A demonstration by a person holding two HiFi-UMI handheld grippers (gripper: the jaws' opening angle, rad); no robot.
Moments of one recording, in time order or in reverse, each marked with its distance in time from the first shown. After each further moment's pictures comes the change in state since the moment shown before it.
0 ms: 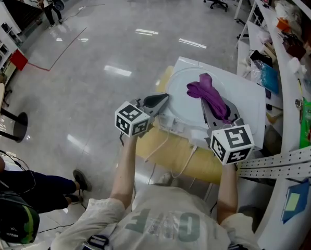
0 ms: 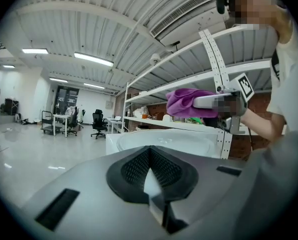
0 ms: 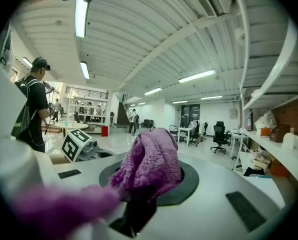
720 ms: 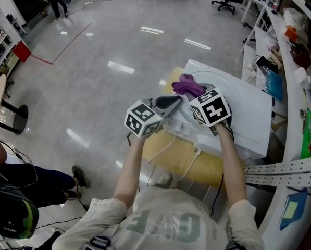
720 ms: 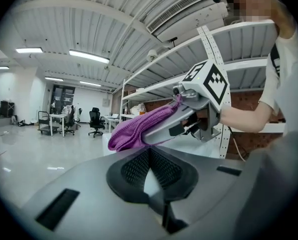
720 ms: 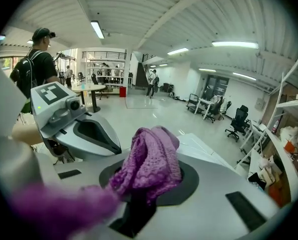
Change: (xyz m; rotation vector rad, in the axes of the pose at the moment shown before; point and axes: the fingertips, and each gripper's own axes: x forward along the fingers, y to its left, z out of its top) left arm 0.011 -0.003 0.001 0.025 0.045 -0.035; right arm 0.126 0.027 -0.065 -0.211 0.473 0.207
